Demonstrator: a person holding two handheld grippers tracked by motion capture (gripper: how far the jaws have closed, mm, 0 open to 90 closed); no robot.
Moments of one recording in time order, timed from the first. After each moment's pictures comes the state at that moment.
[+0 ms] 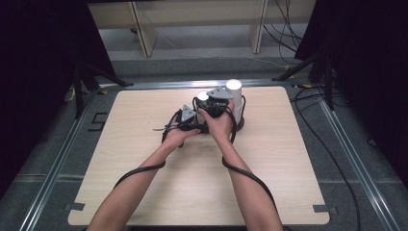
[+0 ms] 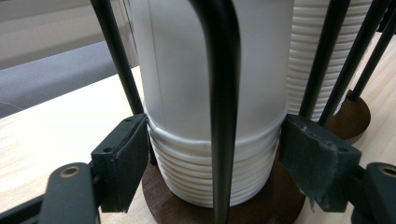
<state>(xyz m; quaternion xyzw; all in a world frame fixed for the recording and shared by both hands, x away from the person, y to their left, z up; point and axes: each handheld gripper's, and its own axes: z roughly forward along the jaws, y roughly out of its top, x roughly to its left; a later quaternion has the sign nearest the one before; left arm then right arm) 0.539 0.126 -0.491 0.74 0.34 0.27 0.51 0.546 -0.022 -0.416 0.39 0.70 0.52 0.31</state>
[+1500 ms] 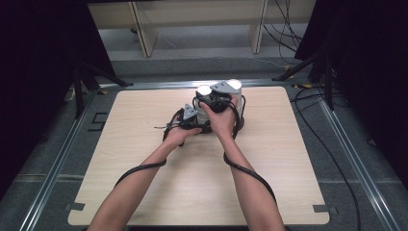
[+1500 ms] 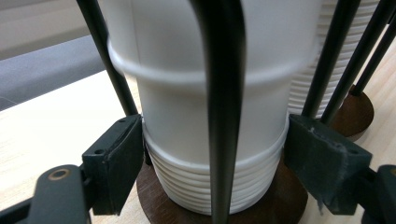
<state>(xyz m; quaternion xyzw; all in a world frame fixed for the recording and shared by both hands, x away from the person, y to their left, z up) 0.545 0.124 -0.491 0.76 0.34 0.26 0.48 0.543 -0.029 -0.390 0.39 0.68 0.56 0.28</state>
